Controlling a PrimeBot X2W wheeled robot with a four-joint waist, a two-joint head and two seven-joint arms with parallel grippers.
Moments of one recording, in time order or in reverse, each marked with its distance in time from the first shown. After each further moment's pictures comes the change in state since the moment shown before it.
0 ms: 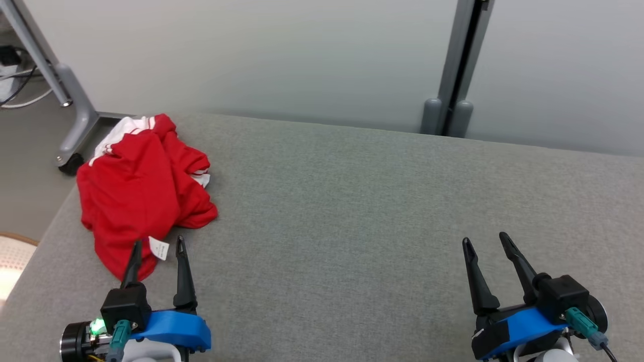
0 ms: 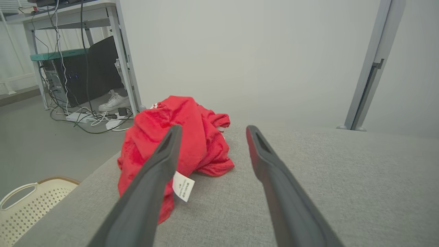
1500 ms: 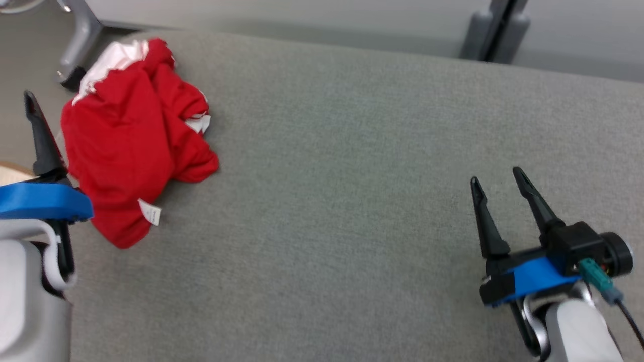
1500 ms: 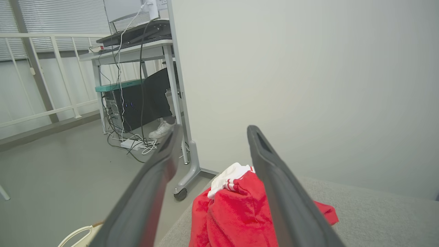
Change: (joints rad) left arm -0.355 0.197 0.139 0.019 -0.122 -0.018 0.046; right arm -0.113 -0.001 -0.027 -0.140 -0.113 0.001 0.087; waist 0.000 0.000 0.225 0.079
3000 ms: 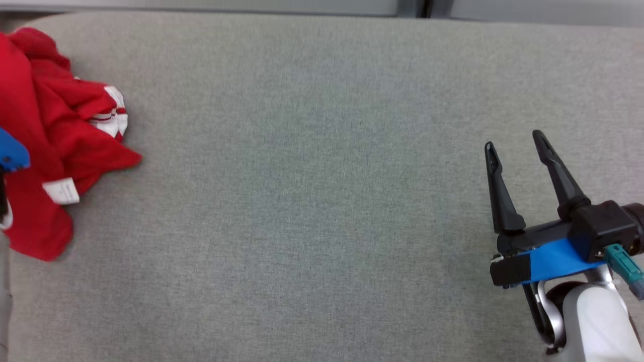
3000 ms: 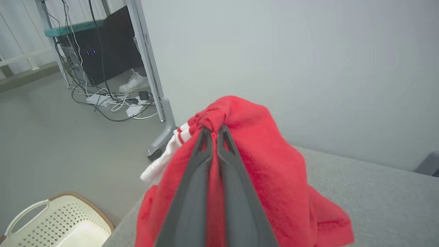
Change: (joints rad) left arm -0.423 0.130 -0.029 0.634 -0.093 -0.142 0.032; right arm -0.028 0.000 -0.019 -0.202 -0.032 0.000 0.085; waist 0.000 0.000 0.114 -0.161
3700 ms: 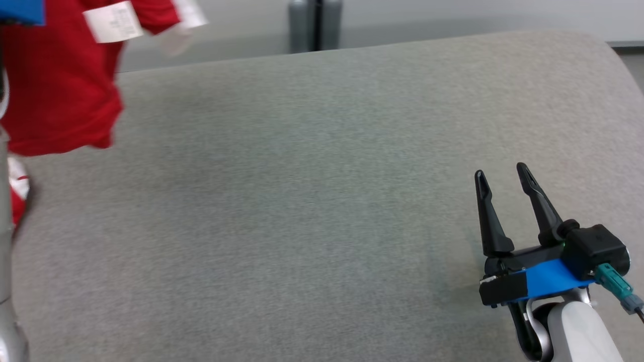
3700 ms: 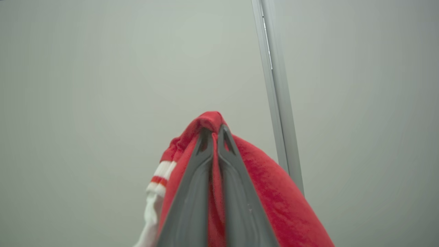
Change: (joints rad) left arm -0.130 -0.012 -0.156 -0.707 0.068 0.001 0.146; right arm 0.037 0.000 0.029 0.147 0.148 0.000 -0.113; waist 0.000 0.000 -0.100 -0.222
